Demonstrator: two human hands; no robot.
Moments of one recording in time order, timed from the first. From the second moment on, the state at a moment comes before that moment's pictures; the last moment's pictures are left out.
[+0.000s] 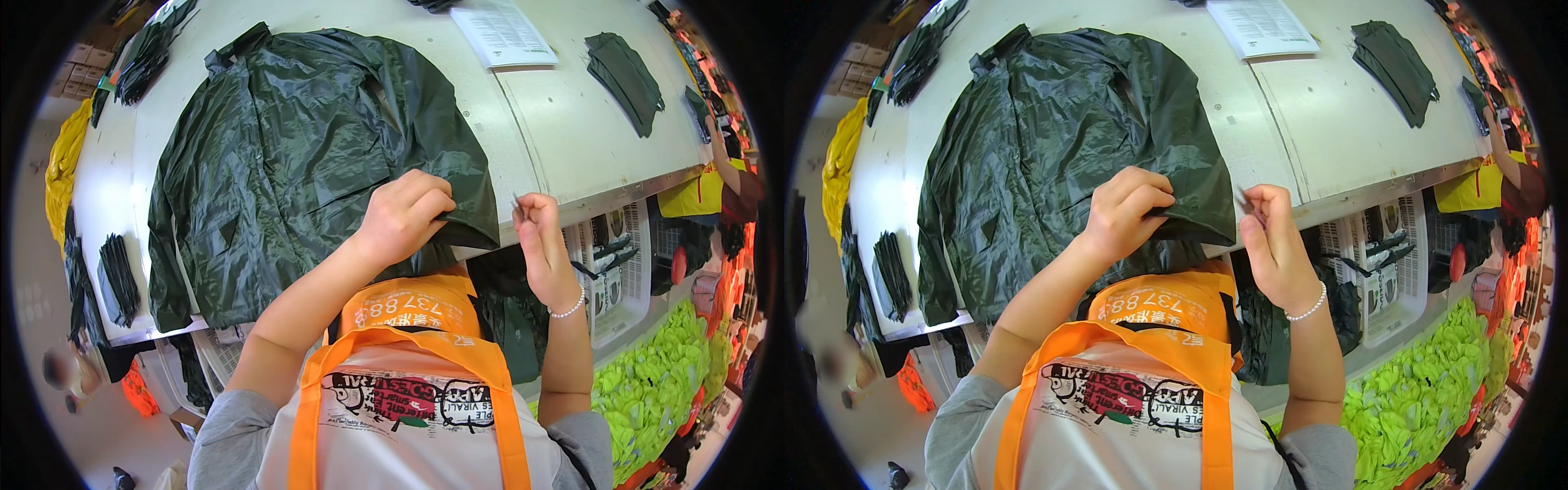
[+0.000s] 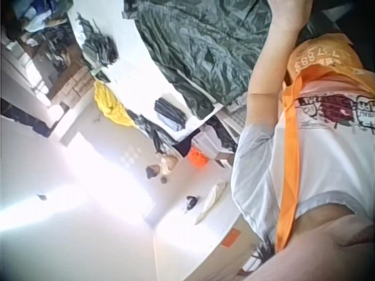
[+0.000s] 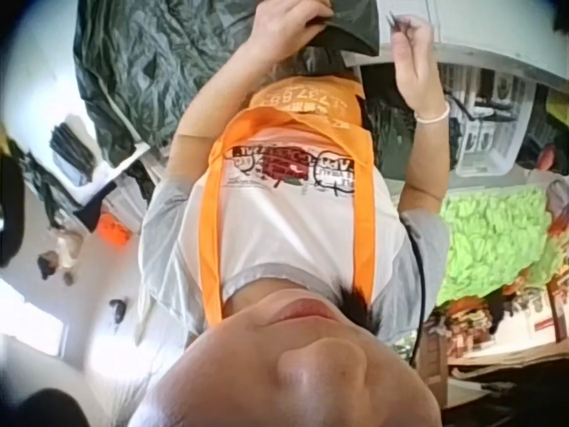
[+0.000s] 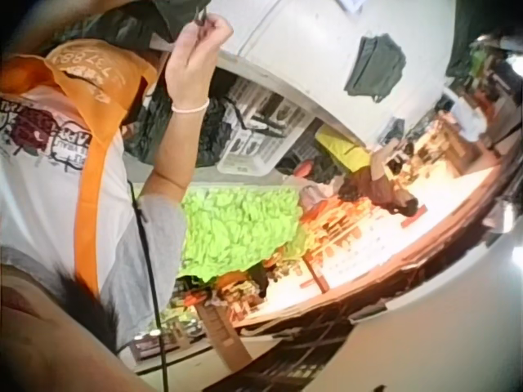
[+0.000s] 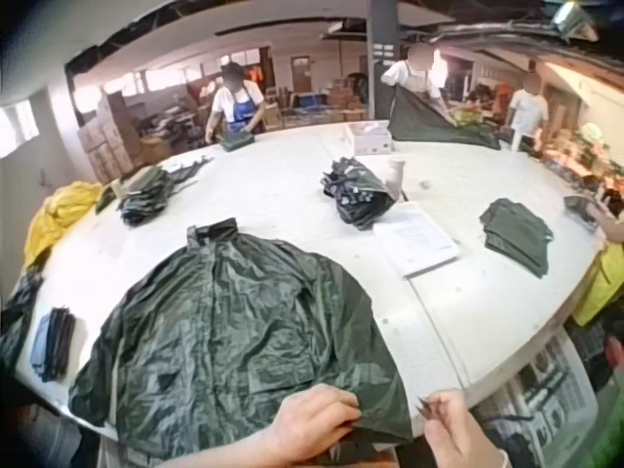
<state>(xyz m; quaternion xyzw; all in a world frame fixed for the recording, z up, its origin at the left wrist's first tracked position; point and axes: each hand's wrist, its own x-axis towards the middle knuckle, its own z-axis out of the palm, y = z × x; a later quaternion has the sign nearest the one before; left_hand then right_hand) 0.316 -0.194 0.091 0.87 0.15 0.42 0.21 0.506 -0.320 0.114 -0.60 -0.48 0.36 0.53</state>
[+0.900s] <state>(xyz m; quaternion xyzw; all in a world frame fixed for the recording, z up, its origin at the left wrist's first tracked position) 0.327 -0.209 0.083 0.86 0.20 0.43 0.19 0.497 -0.280 0.122 -0.60 -0.45 0.43 0.51</state>
